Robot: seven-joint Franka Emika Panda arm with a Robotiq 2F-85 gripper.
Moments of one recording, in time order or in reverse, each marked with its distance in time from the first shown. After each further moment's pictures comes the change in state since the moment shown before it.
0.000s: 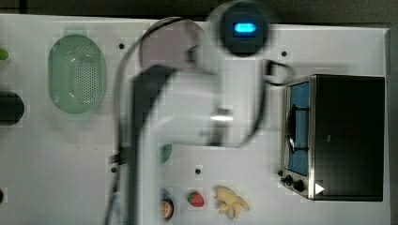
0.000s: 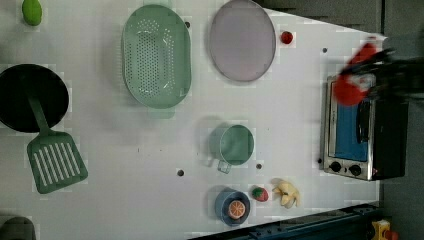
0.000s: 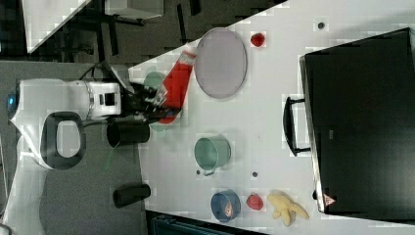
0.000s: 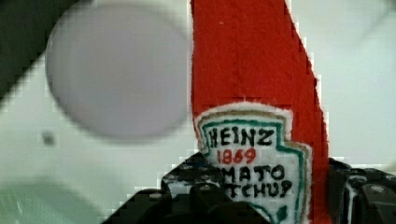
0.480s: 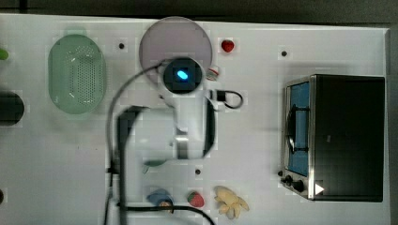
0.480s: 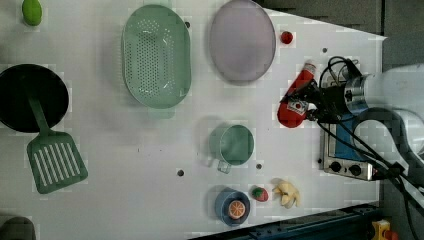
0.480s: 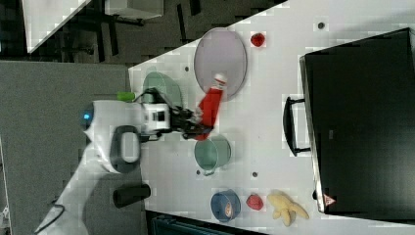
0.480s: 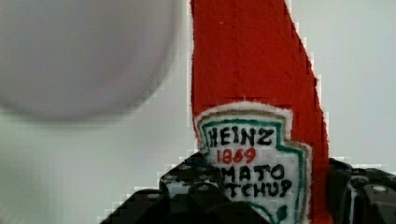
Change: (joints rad) arm 0.049 0.058 -0.025 -0.338 -0.025 0.338 0.000
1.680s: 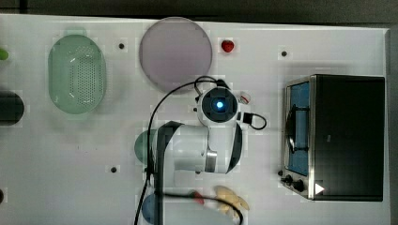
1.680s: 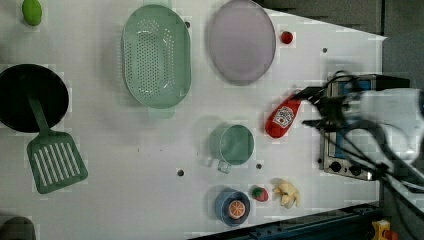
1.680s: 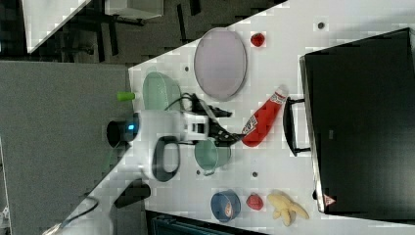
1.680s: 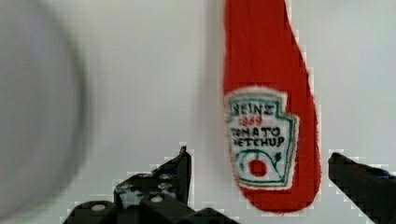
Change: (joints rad) arm -0.053 -0.012 -0.041 -0.113 -0.020 0.231 0.060
